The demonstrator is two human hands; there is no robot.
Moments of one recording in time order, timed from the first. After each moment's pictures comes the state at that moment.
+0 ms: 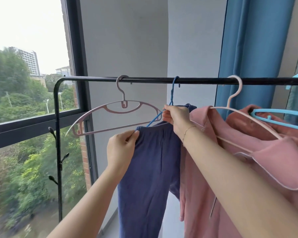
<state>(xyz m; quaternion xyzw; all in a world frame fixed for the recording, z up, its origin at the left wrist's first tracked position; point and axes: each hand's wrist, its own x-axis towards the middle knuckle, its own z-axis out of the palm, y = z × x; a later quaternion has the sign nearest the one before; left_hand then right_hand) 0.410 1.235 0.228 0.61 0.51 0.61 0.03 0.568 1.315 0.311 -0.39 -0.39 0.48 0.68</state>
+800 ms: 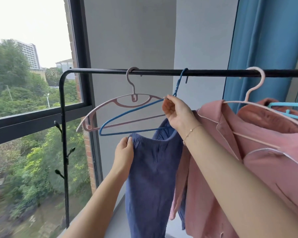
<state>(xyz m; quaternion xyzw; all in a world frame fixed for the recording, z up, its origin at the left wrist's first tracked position) 0.381 1.268 0.187 0.49 0.52 0.63 0.29 0.532 1.298 0.313 -0.24 -0.29 0.62 0.69</state>
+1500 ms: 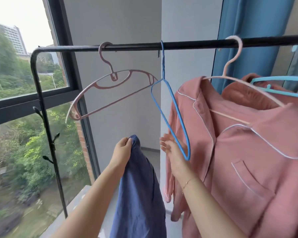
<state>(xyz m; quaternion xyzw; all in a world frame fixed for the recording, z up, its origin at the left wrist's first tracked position) 0.423 1.263 0.136 0.52 0.59 0.52 0.34 0.588 1.254 0.135 -0.38 -0.35 0.53 0.67</state>
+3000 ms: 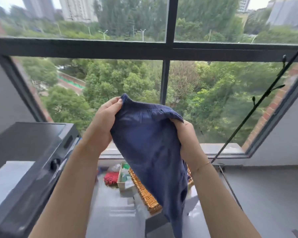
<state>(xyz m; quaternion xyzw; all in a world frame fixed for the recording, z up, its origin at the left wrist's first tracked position) 0.238 0.571 0.159 0.15 0.59 0.79 0.09 0.290 0.752 0.104 -0.15 -0.59 0.77 0.20</state>
